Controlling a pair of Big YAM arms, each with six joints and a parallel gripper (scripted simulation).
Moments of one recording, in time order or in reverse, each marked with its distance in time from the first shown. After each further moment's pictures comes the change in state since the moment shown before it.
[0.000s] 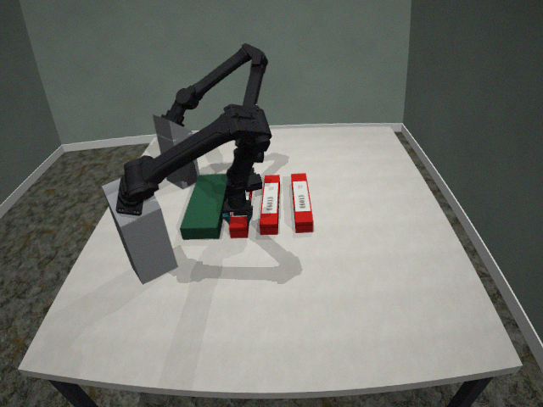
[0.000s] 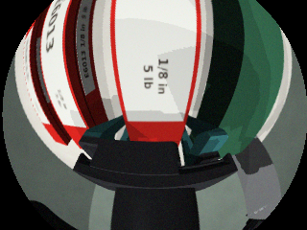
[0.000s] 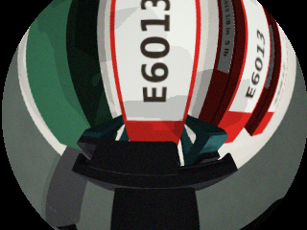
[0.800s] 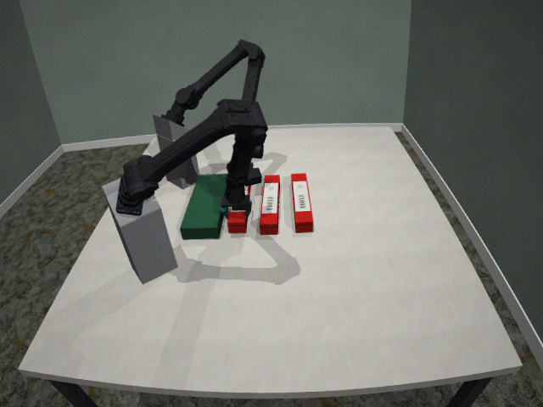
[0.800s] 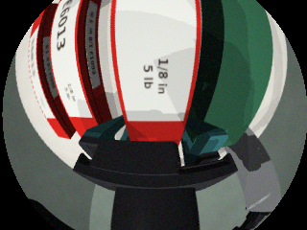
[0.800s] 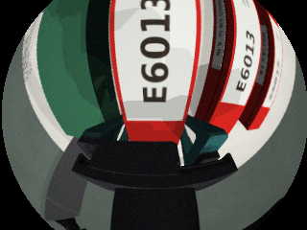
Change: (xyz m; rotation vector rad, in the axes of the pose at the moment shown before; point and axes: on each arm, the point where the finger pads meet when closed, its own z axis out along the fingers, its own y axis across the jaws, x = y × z) left arm 0.000 -0.004 -0.025 0.021 0.002 -0.001; right arm 0.000 0.004 -0.024 -0.021 0.000 -0.001
